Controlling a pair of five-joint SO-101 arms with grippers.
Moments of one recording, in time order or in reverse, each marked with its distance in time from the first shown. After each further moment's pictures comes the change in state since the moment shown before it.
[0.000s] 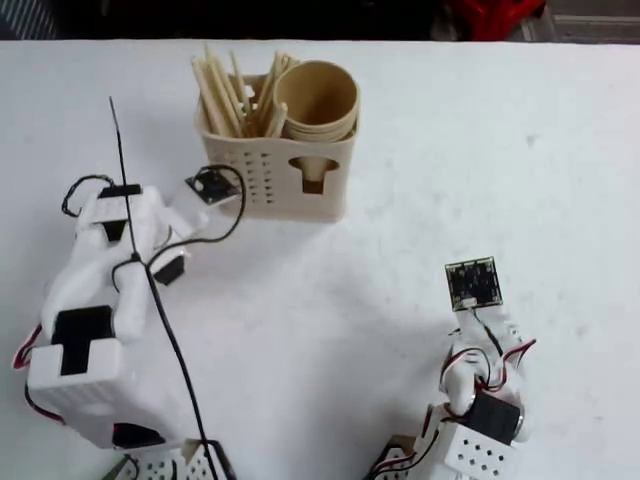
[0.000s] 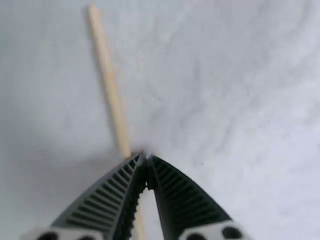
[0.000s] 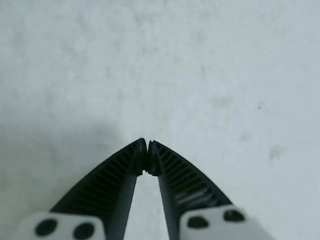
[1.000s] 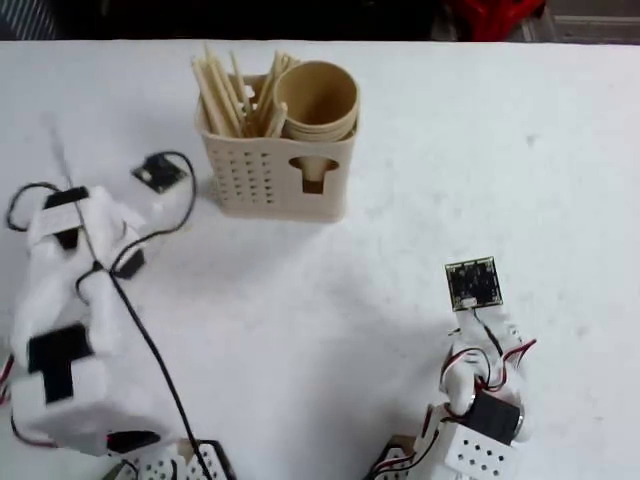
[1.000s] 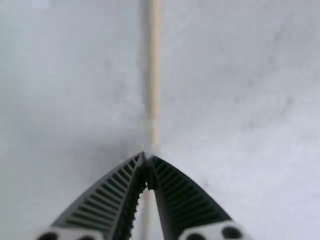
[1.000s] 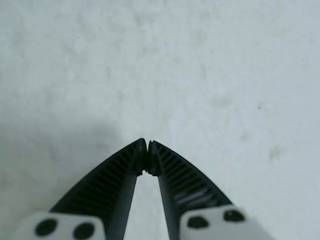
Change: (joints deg) left arm -10.3 -5.6 -0.2 -0.4 -0.1; right arm 0.0 0.0 0.0 0.0 0.0
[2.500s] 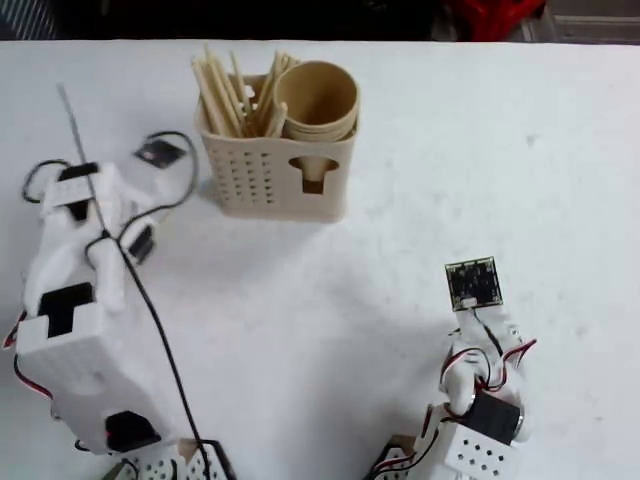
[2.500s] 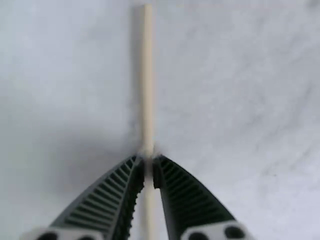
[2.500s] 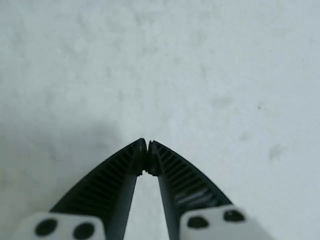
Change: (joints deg) left arm 0.9 16.6 -17.4 4.7 9.1; right arm 0.0 0.0 0.0 0.0 0.0
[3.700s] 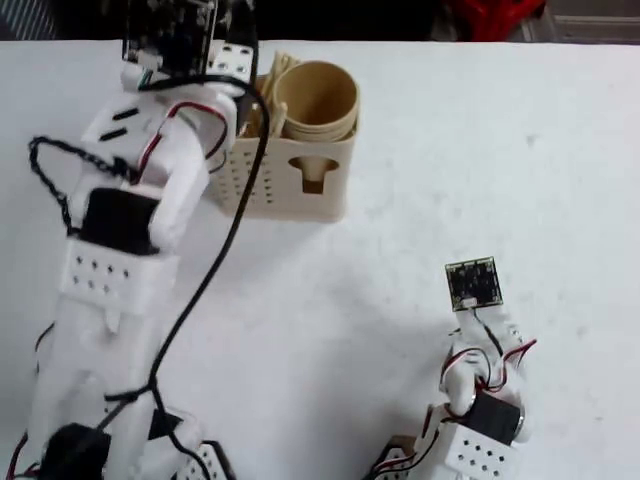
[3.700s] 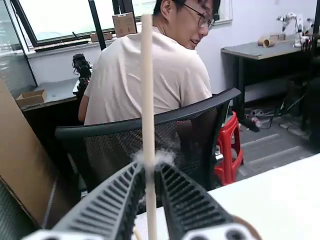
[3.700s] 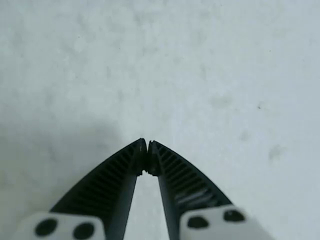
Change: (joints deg) left arm 34.4 -47.3 -7.3 -33.8 38.1; right arm 0.0 0.0 0.0 0.0 0.0
